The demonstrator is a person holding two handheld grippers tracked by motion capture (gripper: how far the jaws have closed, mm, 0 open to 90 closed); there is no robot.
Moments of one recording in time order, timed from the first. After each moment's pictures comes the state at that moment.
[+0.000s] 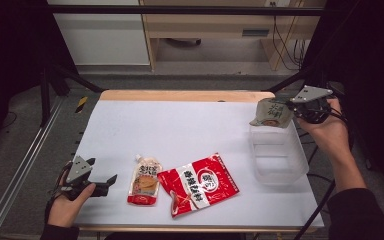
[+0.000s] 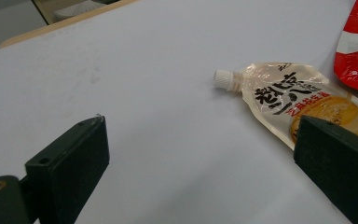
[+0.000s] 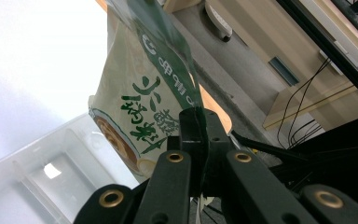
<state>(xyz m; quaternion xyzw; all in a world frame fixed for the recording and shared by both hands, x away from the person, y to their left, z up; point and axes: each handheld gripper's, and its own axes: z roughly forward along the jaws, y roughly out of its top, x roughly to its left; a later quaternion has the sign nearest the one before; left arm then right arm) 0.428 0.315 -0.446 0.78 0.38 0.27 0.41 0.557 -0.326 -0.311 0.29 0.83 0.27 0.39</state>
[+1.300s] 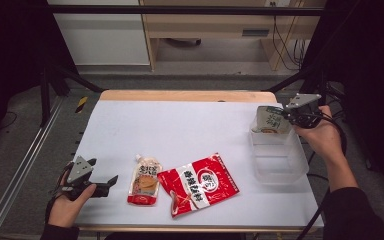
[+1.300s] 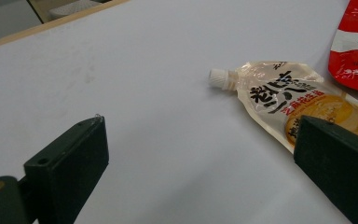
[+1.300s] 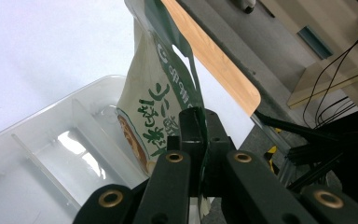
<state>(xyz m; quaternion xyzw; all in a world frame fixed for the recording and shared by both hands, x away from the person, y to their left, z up) 0.428 0.314 -0.446 0.79 0.38 0.27 0.41 0.572 -0.327 -0.346 0.32 0.86 0.24 0.33</state>
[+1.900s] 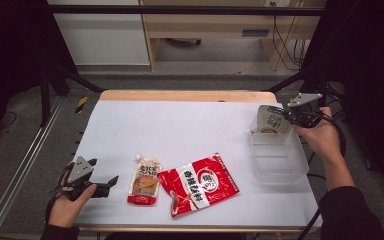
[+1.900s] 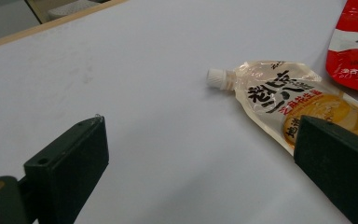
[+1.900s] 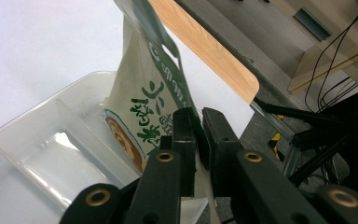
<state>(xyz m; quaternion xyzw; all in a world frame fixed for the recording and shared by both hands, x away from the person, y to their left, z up) 0.427 0.313 -0.446 0.79 0.38 0.27 0.41 0.577 -0.334 -0.352 0.35 0.84 0.24 0.33</state>
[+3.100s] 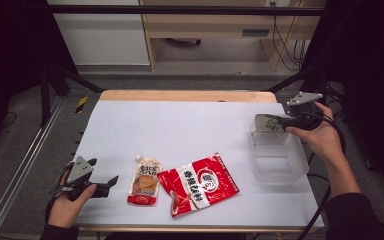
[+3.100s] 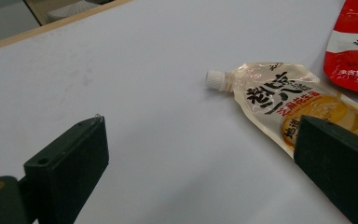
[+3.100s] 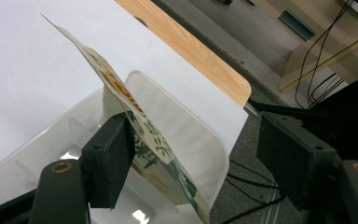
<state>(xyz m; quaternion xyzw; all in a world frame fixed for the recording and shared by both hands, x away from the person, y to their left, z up) 0.427 0.313 -0.445 0.79 0.37 0.27 0.41 0.565 -0.320 -0.340 0.38 0.82 0.25 0.34</state>
